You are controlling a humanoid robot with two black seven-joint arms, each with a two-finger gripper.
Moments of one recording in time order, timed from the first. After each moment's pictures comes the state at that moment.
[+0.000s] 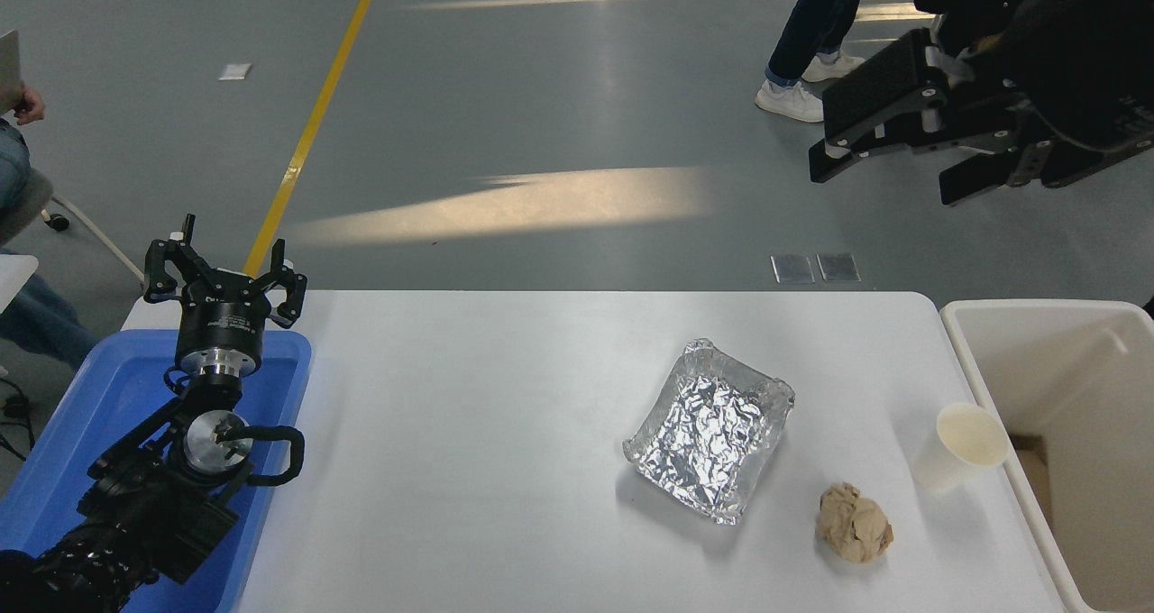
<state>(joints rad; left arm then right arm) -0.61 0.19 -0.97 -0.40 -0.12 -0.52 -0.56 2.67 -0.35 -1.56 1.65 0.02 0.64 0.11</state>
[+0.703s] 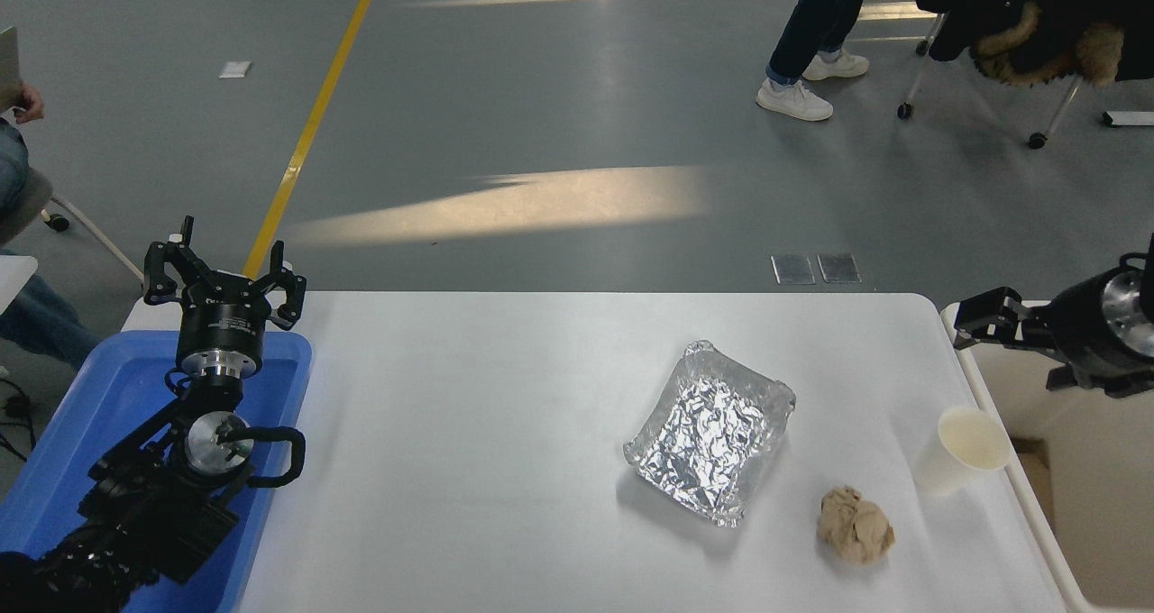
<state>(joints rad) -0.61 0.19 -0.97 -0.40 -0.12 -0.52 -0.56 1.75 -0.57 -1.47 1.27 -0.04 0.25 0.11</state>
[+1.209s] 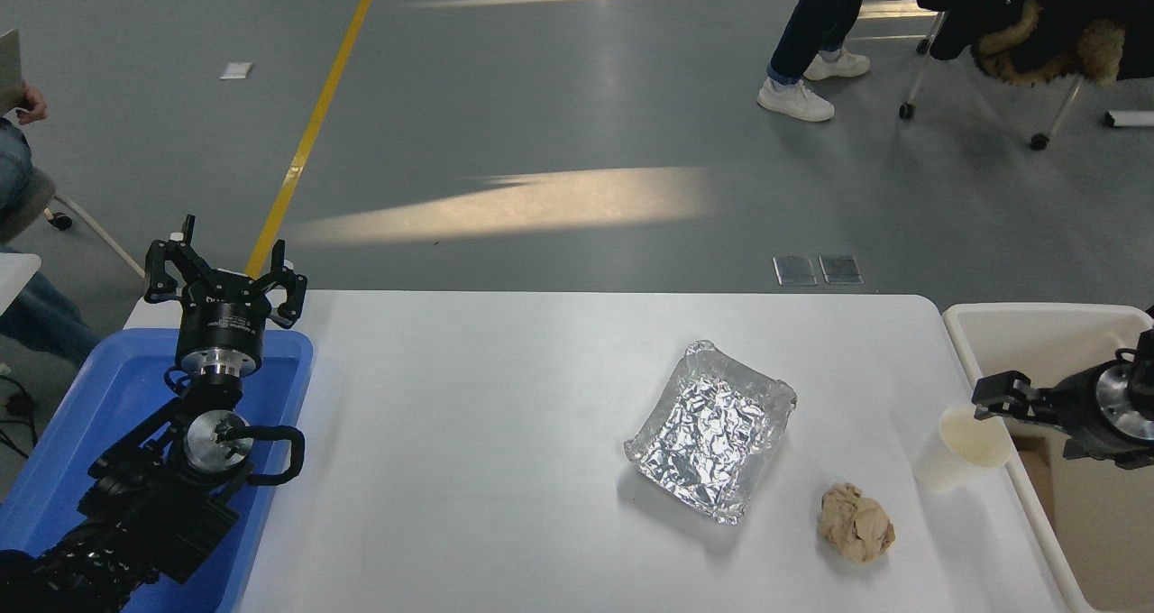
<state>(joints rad) -0.61 0.19 -0.97 -0.40 -0.12 -0.52 -0.56 1.42 -0.60 -1.33 1.06 -0.09 0.19 0.11</state>
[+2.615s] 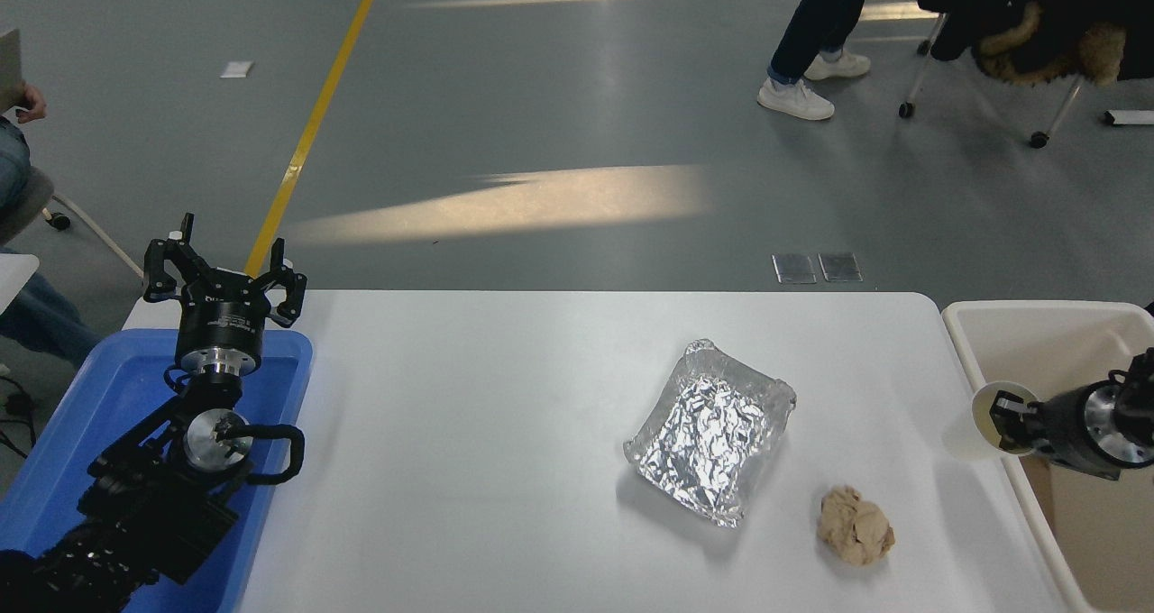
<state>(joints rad) -0.61 0.19 -0.97 -0.40 -0.12 -0.53 -0.56 1.66 -0.70 -1.30 1.25 -0.14 0.24 0.05</state>
